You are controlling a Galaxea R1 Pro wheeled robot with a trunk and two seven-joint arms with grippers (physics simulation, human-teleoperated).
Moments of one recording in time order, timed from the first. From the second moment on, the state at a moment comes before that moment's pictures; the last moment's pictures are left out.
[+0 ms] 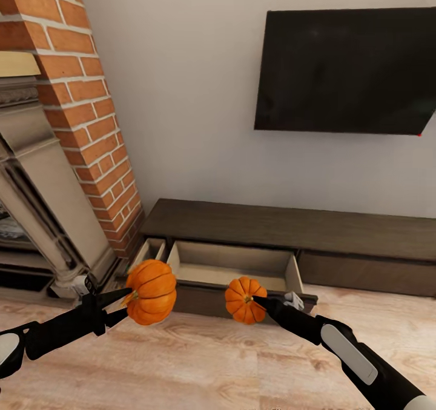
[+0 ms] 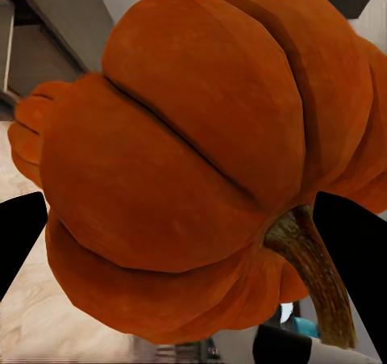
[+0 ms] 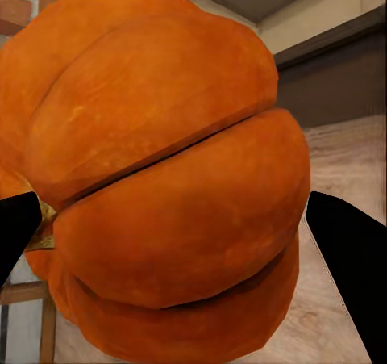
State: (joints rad) left arm -0.16 0.54 -0.05 -1.47 1.66 1.00 -0.44; right arm -0.46 -0.34 0.54 -1.04 -1.34 0.42 0.19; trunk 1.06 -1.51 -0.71
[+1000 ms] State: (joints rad) left arm -0.18 0.54 -0.03 -1.42 1.60 0.99 -0.14; right arm -0.46 -0.34 0.55 -1.06 -1.26 0.44 -0.02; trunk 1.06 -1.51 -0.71
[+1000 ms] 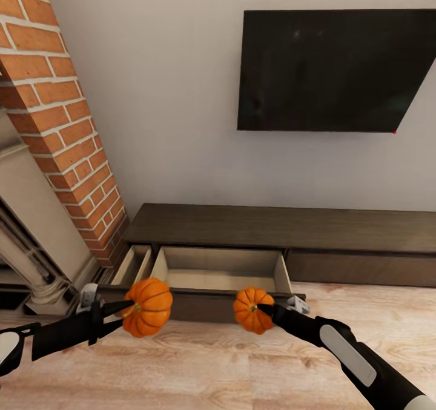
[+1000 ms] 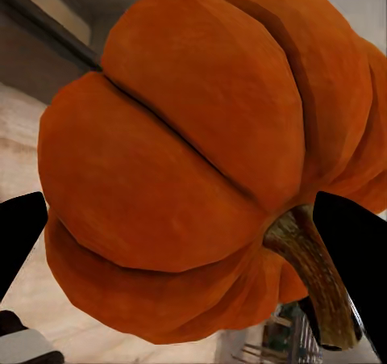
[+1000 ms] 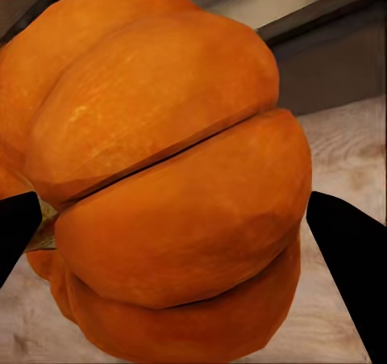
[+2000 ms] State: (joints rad) left arm -0.44 0.16 -0.08 -1.46 1.24 0.91 0.36; right arm -0.48 -0.23 0.55 -1.23 -0.99 0.39 -0.13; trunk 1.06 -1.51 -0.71
